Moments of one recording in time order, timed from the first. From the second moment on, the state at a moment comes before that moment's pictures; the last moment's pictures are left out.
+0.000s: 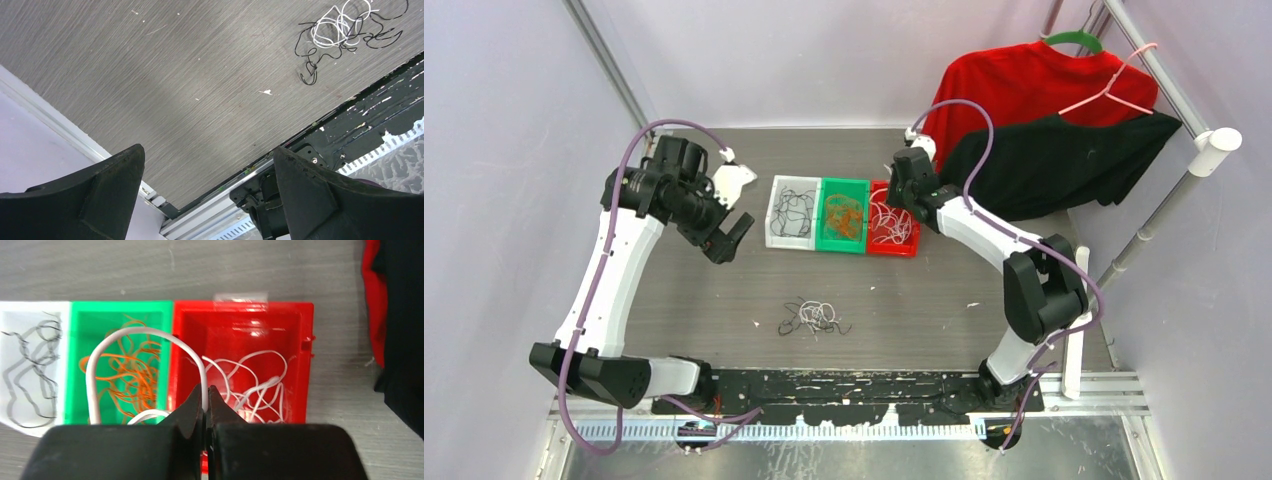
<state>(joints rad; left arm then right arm) -0.22 1.31 1.59 -1.40 0.17 0.50 0.47 1.67 1.22 -0.16 0.22 0.50</state>
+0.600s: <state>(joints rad) -0.21 1.31 1.58 -1.40 0.14 0.50 0.47 1.77 1.30 -0.35 0.24 0.41</state>
